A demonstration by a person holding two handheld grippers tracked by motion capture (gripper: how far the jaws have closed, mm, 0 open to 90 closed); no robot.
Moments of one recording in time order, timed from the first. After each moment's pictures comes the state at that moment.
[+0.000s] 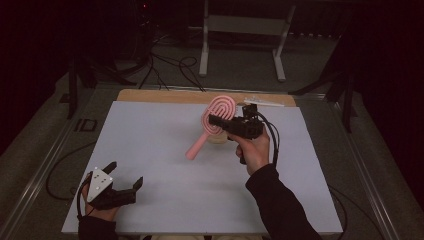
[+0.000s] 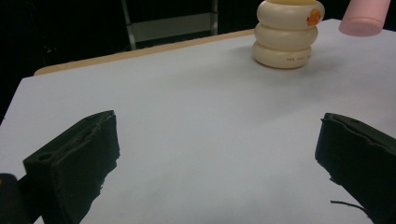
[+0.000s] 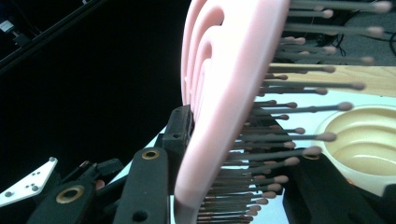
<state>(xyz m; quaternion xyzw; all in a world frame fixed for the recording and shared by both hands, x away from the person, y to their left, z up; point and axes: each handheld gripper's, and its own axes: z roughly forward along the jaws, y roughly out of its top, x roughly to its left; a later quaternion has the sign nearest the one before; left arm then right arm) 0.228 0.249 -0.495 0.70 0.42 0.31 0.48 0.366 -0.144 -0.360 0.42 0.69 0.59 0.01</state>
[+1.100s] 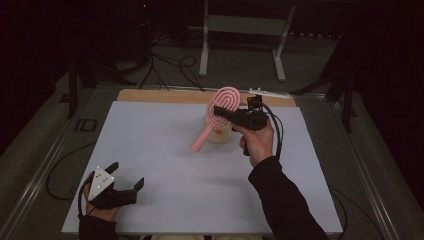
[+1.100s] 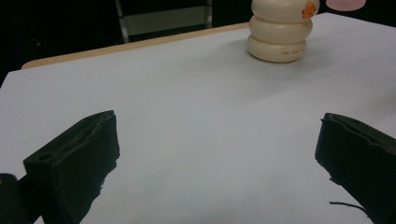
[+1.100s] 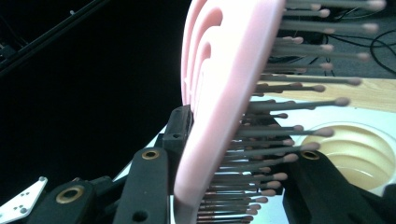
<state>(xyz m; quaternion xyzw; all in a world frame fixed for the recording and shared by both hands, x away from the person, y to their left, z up) 0.230 0.248 -0.496 0.71 0.42 0.29 0.48 0.383 -0.154 -0.348 0.44 0.68 0.58 0.03</state>
